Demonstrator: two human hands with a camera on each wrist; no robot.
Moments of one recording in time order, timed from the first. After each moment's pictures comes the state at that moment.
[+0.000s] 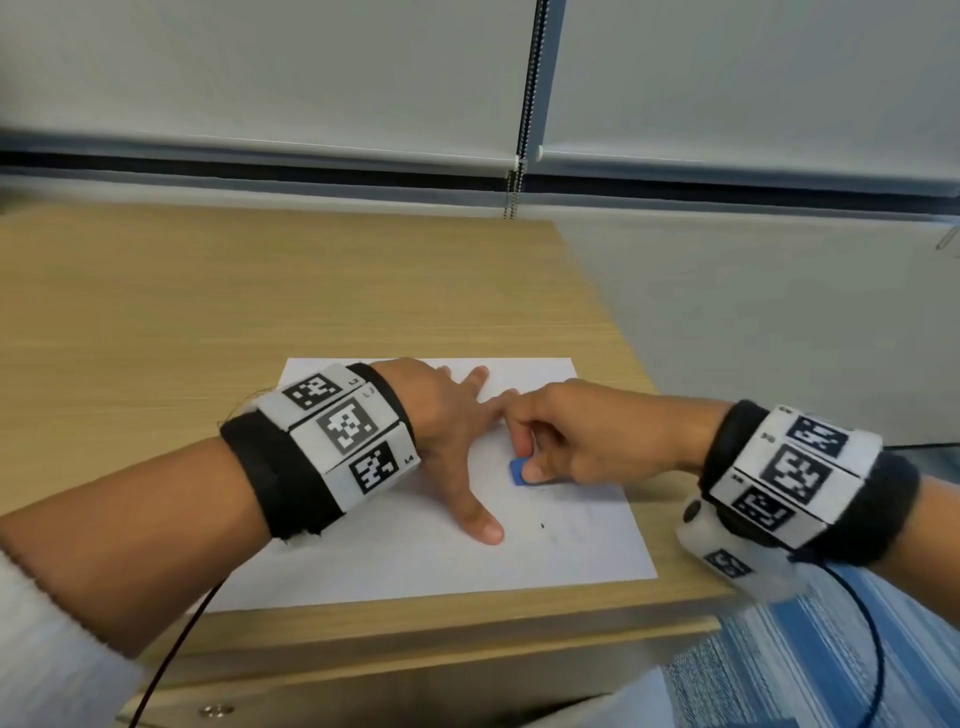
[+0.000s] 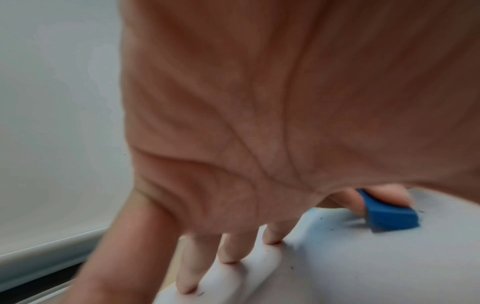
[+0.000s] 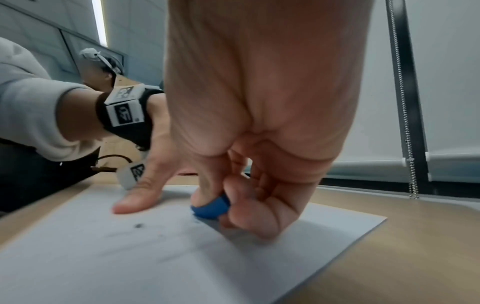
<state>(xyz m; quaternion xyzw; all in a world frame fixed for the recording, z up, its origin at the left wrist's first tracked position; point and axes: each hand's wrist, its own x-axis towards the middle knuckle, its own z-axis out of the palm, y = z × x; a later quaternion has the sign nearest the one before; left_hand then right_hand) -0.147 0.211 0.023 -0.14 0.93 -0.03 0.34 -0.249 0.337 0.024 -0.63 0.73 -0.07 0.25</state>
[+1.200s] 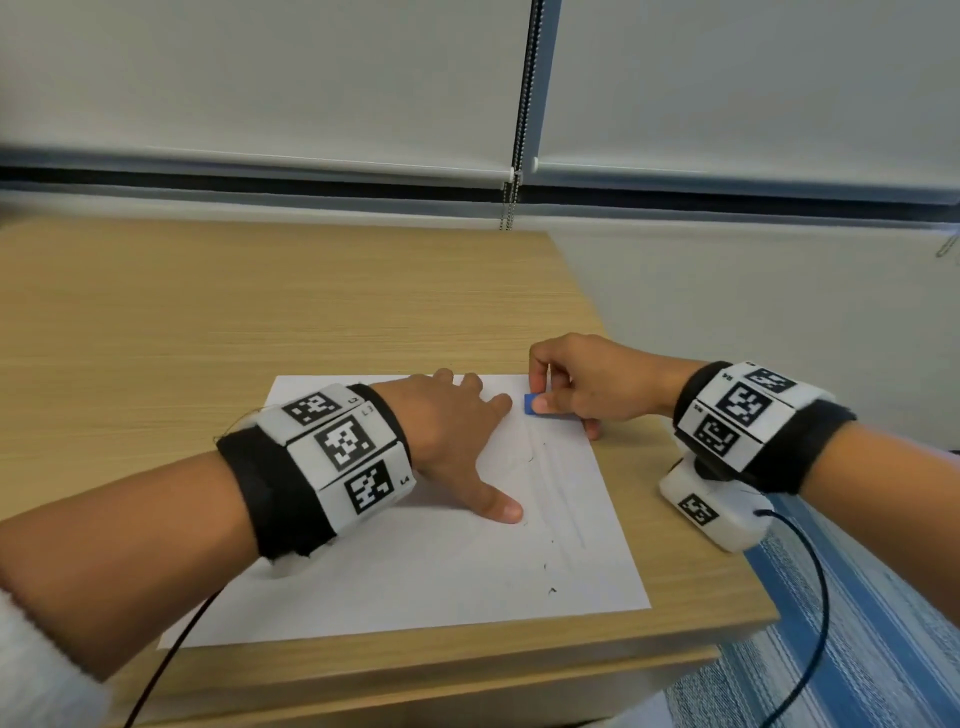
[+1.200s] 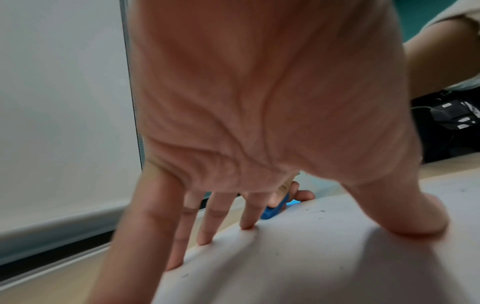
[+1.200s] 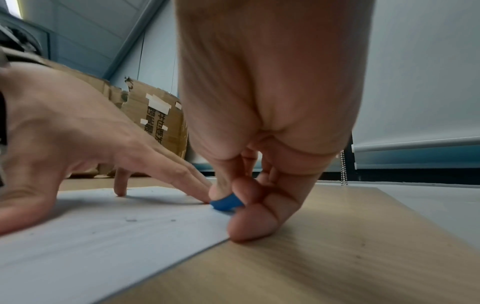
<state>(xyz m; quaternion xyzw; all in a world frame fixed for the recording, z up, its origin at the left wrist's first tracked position) -0.156 0.213 0.021 -0.14 0.95 -0.04 0.26 -0.319 0.305 0.014 -0.55 0.79 -0.12 0.23</state>
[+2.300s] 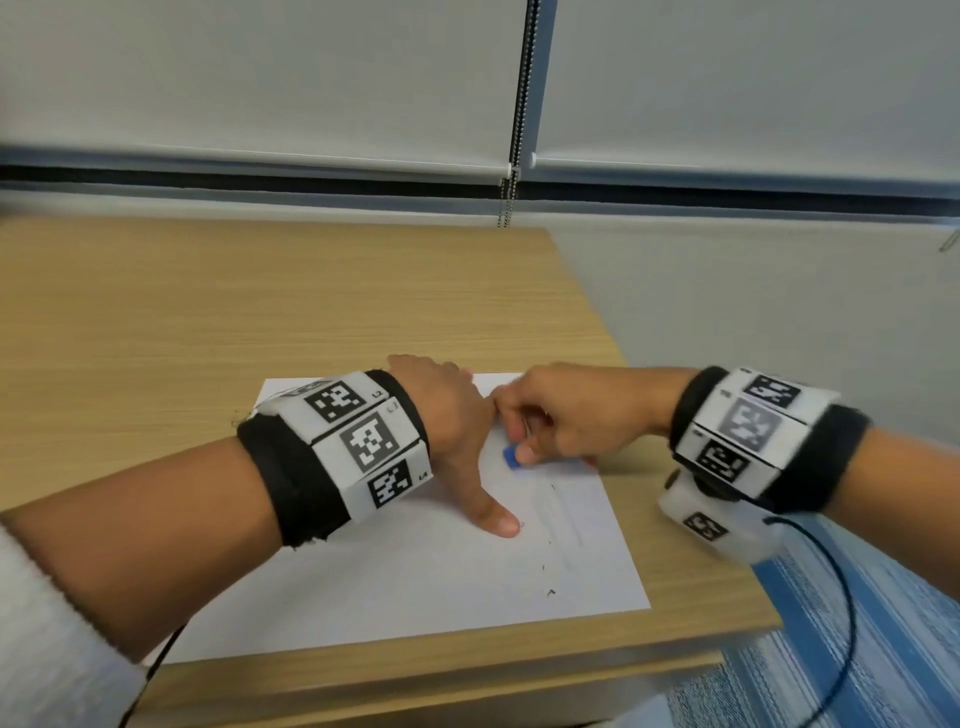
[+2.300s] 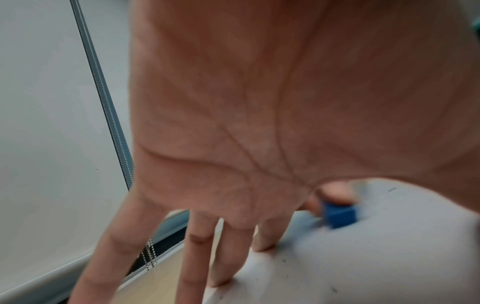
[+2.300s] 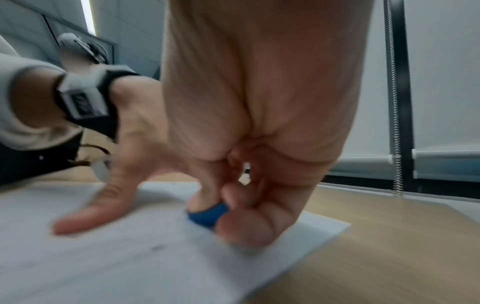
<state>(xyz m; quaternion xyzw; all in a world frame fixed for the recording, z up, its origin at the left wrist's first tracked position) -0.175 0.209 0.017 -0.15 0.94 -0.11 0.29 -0.288 0.309 0.024 -0.63 0.73 -0.03 0.26</state>
